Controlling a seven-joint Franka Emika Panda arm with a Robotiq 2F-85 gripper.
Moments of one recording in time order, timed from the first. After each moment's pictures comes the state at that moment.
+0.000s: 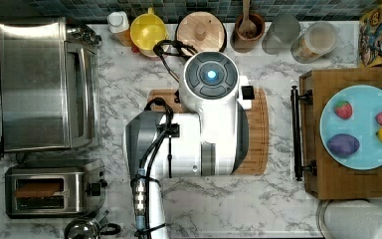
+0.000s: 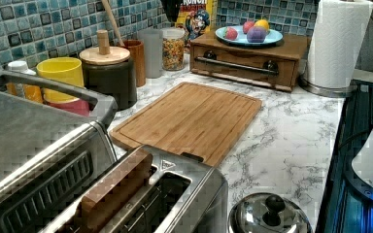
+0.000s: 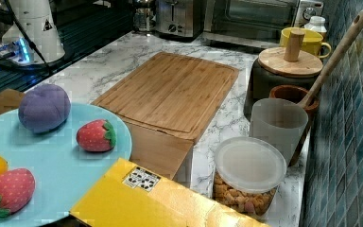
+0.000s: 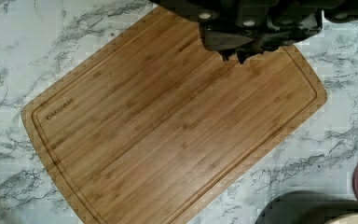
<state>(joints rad) 0.02 0.02 0.01 -1.89 0.05 0.25 -0.07</state>
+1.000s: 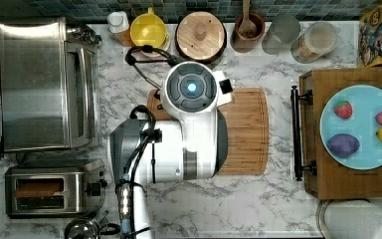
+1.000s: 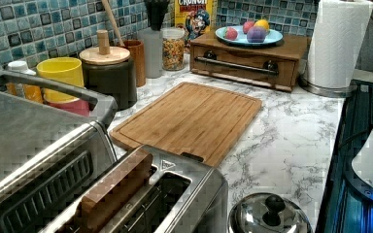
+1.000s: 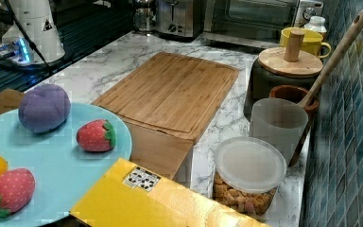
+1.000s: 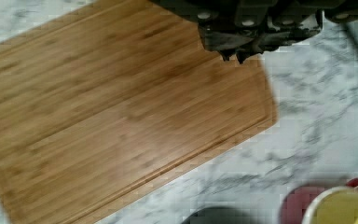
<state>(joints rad) 0.05 0.00 0.04 -1.98 0.13 0.42 -0.25</state>
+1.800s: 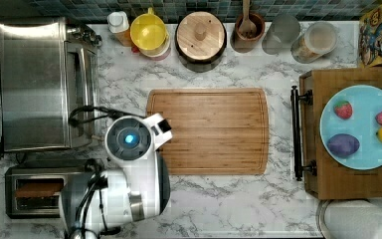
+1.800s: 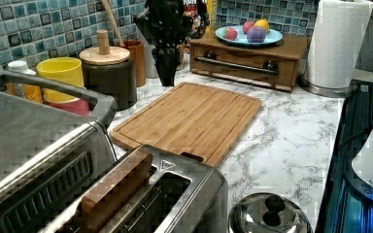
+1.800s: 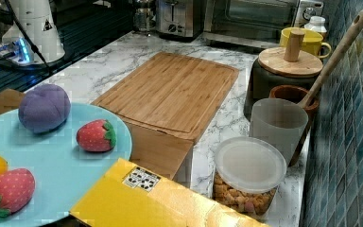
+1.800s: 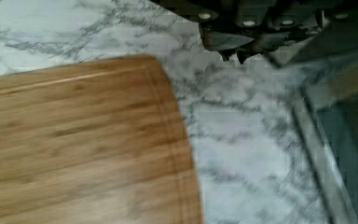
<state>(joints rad) 0.15 -0.13 0.19 -2.27 0.29 0.51 -0.38</state>
